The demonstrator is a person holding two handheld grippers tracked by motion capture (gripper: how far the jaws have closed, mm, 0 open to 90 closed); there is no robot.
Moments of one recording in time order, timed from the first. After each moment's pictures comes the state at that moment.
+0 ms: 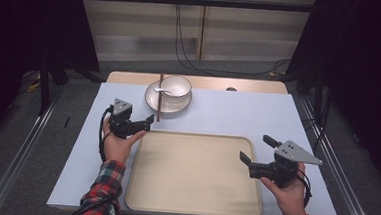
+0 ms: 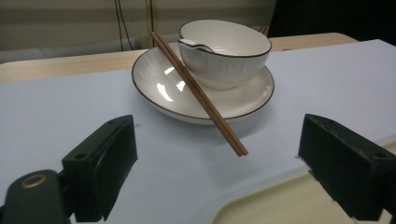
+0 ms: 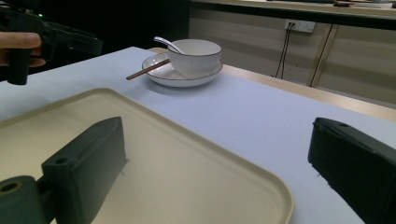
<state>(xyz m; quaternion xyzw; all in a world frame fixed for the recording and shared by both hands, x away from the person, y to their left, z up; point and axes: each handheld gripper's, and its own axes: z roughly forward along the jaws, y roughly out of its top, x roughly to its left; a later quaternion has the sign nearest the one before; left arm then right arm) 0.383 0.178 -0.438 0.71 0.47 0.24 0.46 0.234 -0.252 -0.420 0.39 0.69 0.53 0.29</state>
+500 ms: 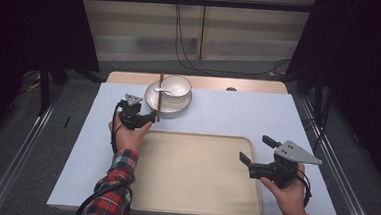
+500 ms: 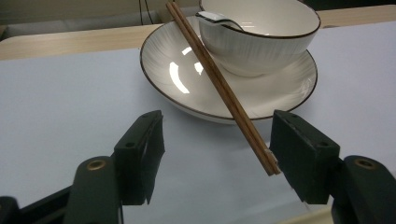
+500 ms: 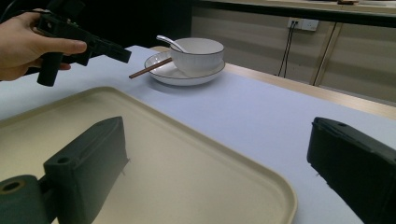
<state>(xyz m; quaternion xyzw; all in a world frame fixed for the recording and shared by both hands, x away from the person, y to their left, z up) 0.414 0.156 -0.450 0.72 0.51 0.25 0.40 0.234 -0.252 -0.421 0.39 0.70 0.53 0.29</state>
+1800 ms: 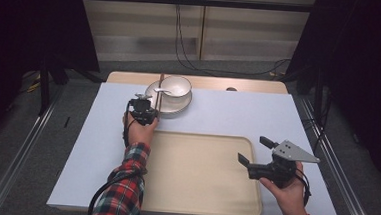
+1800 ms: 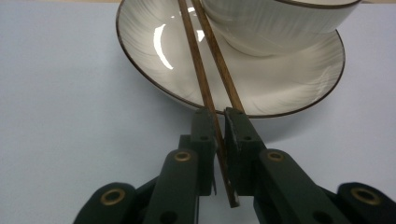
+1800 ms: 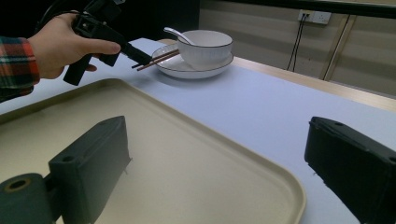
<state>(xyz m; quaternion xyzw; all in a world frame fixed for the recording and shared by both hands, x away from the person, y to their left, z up) 0.436 0.131 -0.463 0.71 0.57 0.20 0.36 0.236 -0.251 -0.423 0.38 0.71 0.52 0.27</state>
